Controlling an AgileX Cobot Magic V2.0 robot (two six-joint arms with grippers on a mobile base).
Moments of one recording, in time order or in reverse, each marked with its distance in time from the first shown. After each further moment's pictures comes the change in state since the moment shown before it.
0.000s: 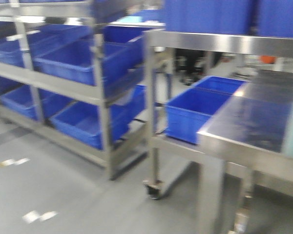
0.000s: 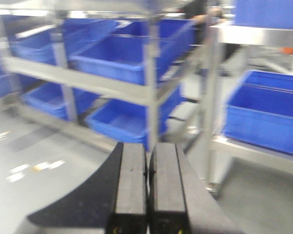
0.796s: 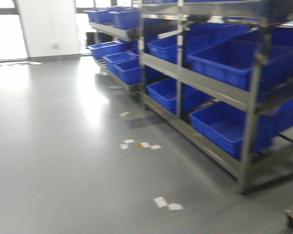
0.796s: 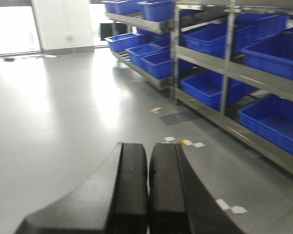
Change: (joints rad) left arm 0.000 0.000 0.000 0.000 0.000 0.000; right arm 0.000 0.000 0.002 0.000 0.000 0.000
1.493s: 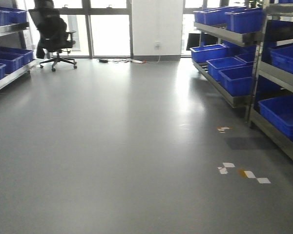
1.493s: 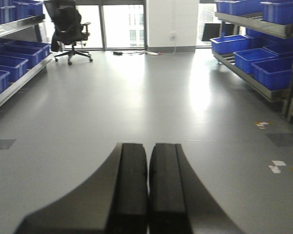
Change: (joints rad) left arm 0.000 0.000 0.000 0.000 0.000 0.000; right arm 0.000 0.000 0.000 0.000 0.000 0.000
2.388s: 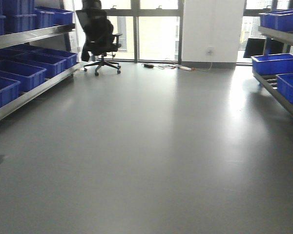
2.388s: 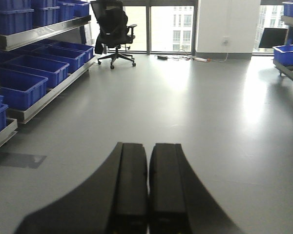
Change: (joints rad) left arm 0.000 0.000 0.000 0.000 0.000 0.000; right arm 0.000 0.000 0.000 0.000 0.000 0.000
